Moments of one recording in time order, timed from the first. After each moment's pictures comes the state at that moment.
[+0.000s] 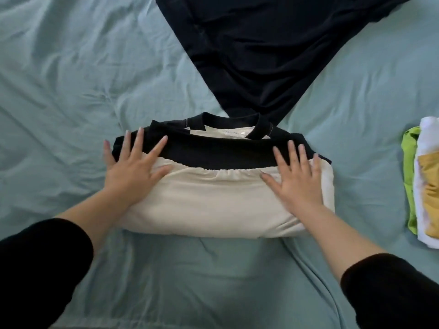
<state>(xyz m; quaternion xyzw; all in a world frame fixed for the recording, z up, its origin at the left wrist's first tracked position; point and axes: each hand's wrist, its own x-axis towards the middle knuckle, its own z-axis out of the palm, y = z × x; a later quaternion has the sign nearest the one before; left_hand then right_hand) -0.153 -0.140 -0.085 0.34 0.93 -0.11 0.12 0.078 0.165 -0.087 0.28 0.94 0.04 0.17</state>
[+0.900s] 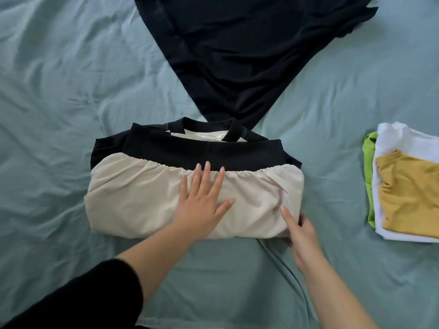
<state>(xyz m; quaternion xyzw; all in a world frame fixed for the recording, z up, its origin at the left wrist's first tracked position) 0.005 -0.030 -0.050 0.37 0.89 0.07 0.24 0.175 0.133 -0.022 0.66 0.47 -0.59 -0.01</state>
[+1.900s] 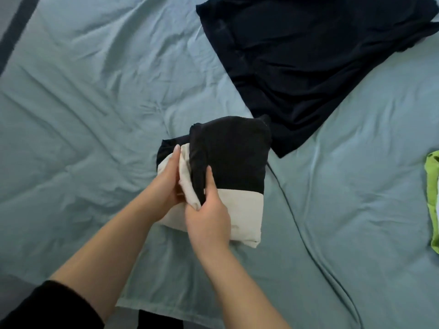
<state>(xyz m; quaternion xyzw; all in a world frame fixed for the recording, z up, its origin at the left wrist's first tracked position) -0.135 -0.138 0.018 -0.23 0.60 0.60 0.47 -0.025 -0.092 0.040 0.41 0.74 -0.52 0.07</state>
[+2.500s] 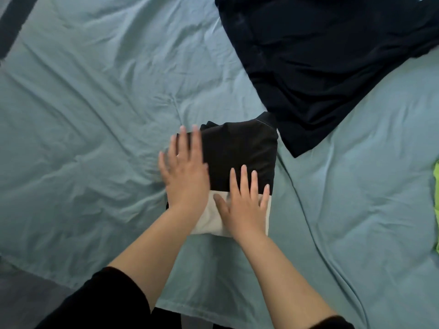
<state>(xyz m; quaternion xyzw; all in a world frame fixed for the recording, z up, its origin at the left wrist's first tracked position) -0.111 -0.141 -0.008 0.16 0.98 0.11 0.04 -0.011 -0.059 -0.027 0.27 0.93 -0.15 0.19</state>
